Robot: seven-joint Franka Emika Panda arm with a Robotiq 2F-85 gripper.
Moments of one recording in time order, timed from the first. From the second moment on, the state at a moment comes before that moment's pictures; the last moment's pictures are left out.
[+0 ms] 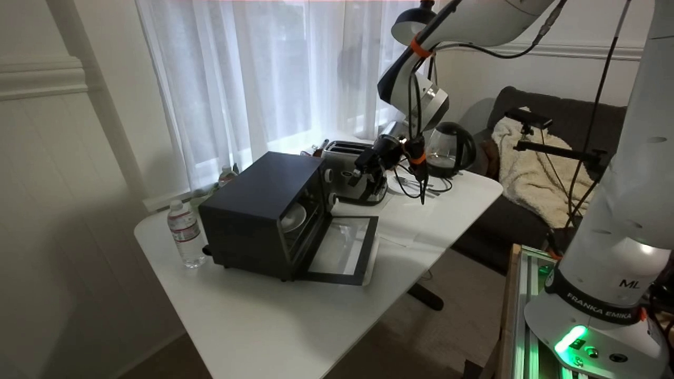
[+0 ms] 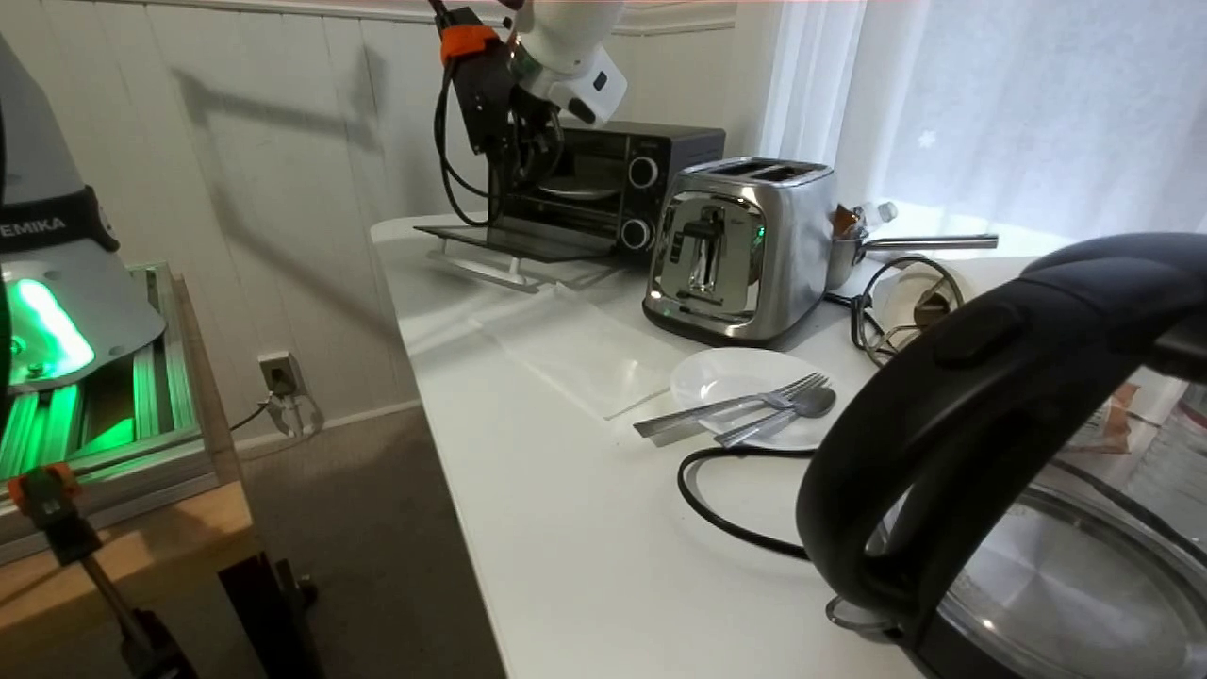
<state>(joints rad) -0.17 0.17 -0.24 -2.33 1.08 1.93 -0.96</state>
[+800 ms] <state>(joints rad) -0.18 0.42 -0.18 -2.21 1.44 1.93 -1.03</state>
